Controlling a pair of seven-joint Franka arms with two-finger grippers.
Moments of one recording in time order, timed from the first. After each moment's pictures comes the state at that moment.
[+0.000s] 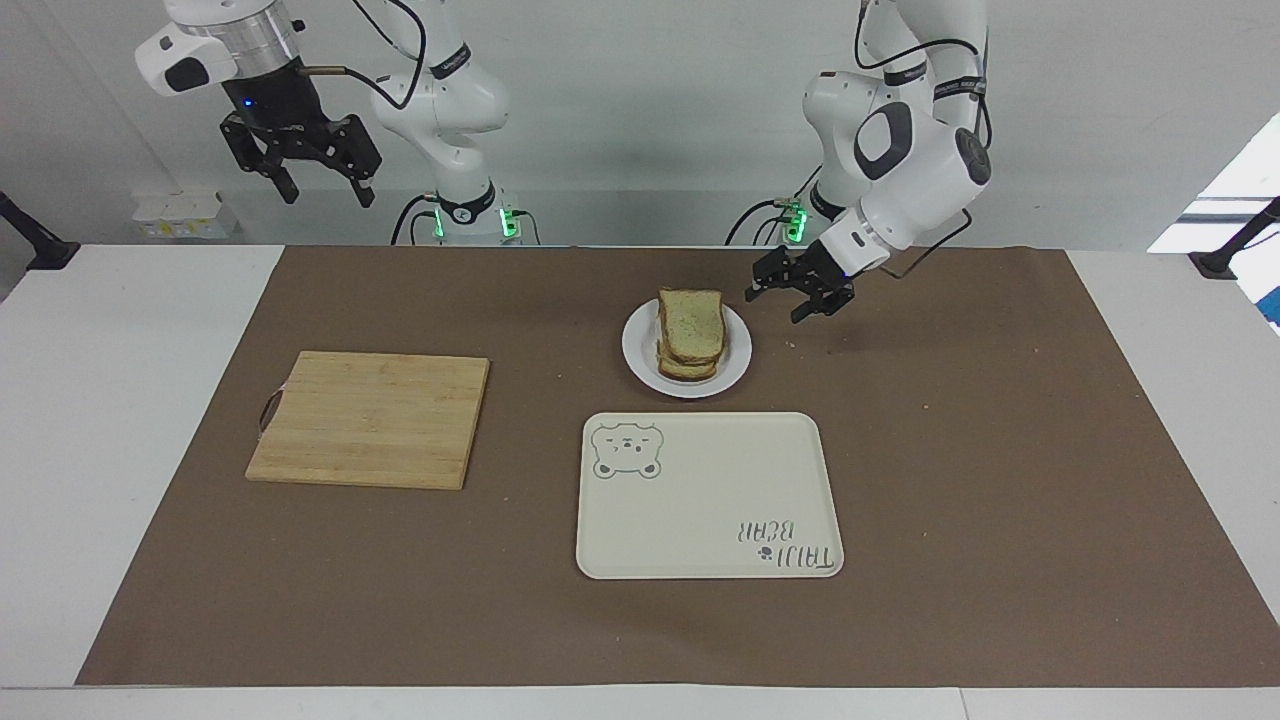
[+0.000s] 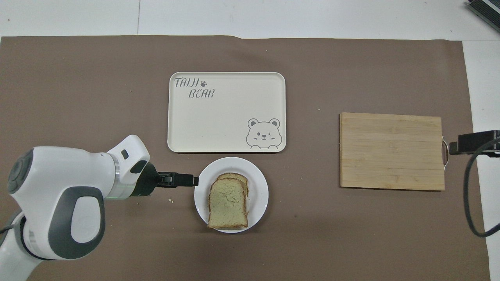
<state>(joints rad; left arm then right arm) -0.50 -0.20 0.12 -2.38 -0.71 2.24 0.11 0.01 -0.15 -0.02 -1.57 0.04 1.45 0.13</state>
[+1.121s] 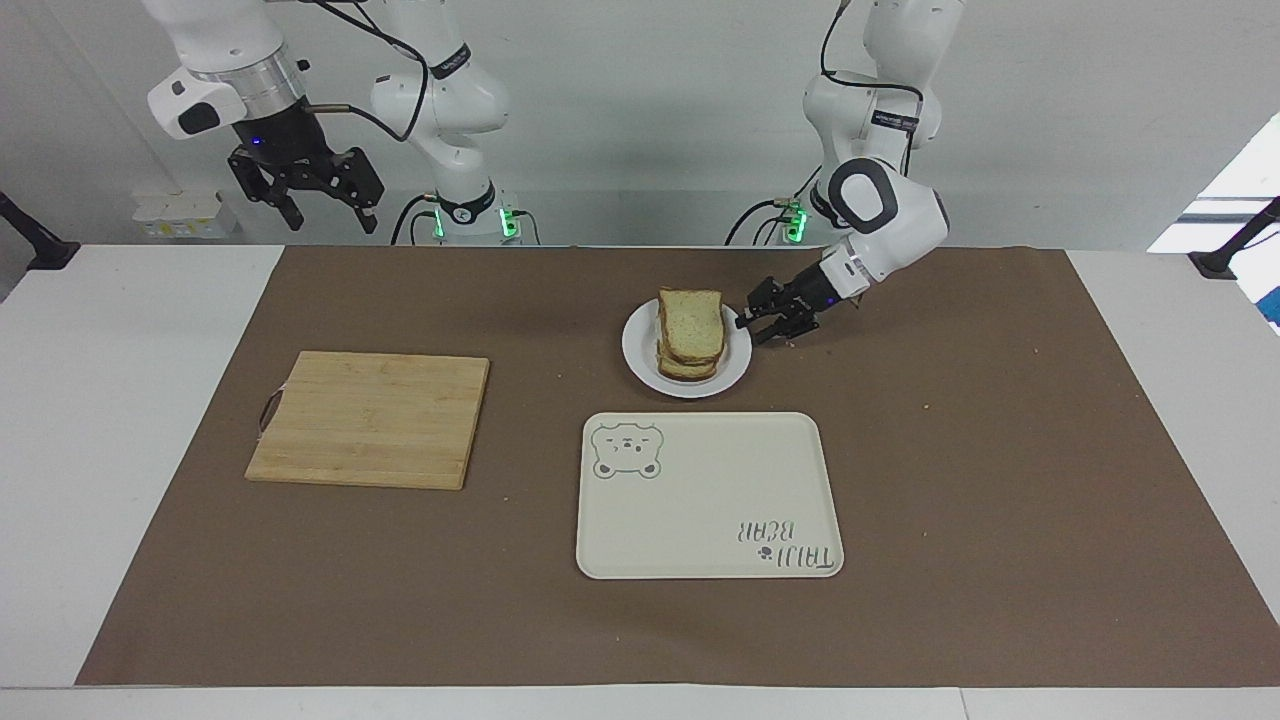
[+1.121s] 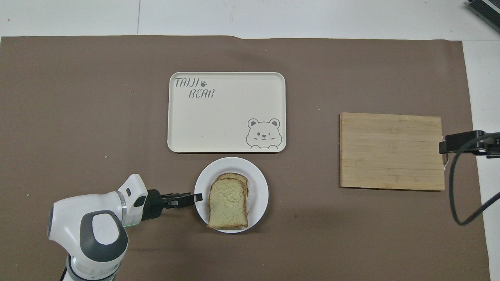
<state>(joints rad) -0.52 -0.15 0.13 -2.64 -1.33 2.44 0.75 0.01 -0.14 -0.03 -1.66 0.04 1.53 0.09</state>
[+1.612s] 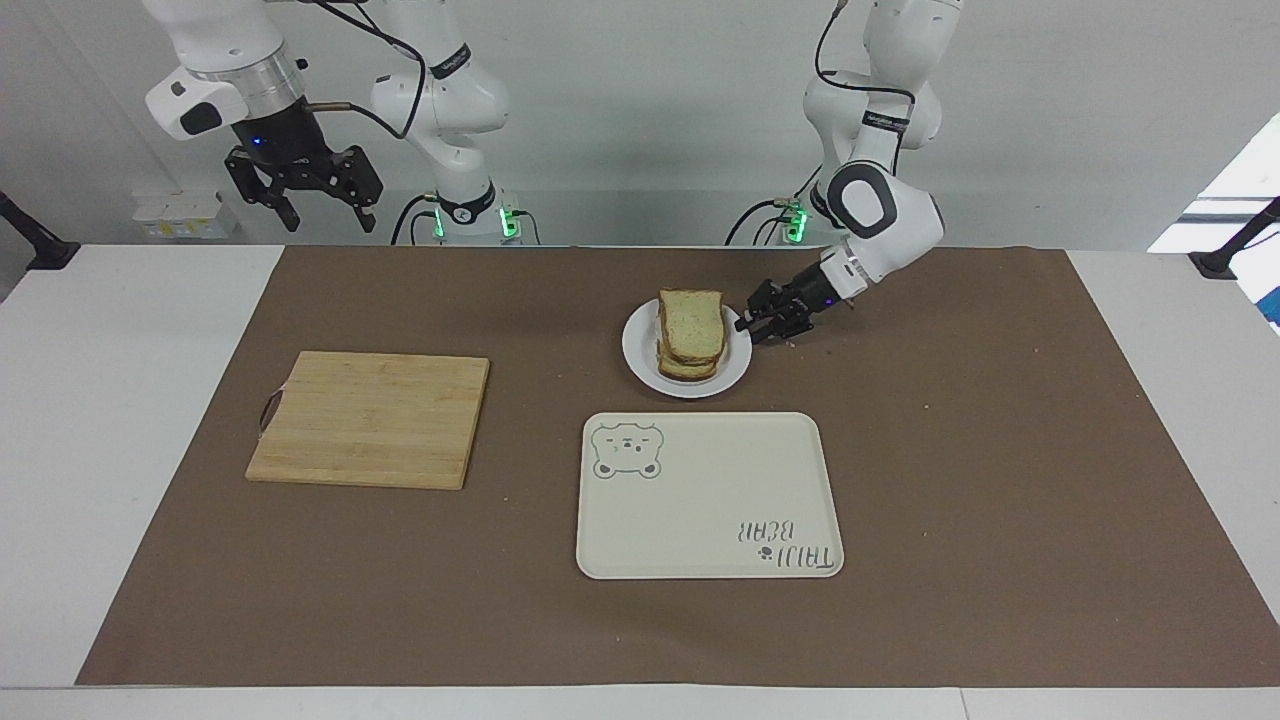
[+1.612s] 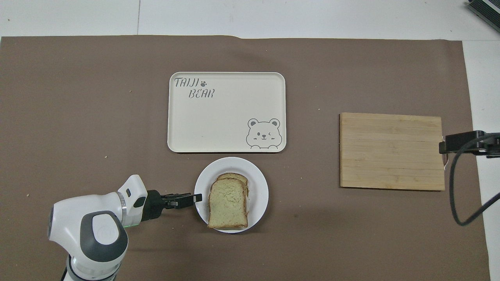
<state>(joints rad) -0.52 -0.14 0.12 -2.68 -1.47 2.44 0.85 0.01 -0.14 -0.03 -1.66 0.02 1.53 0.02</state>
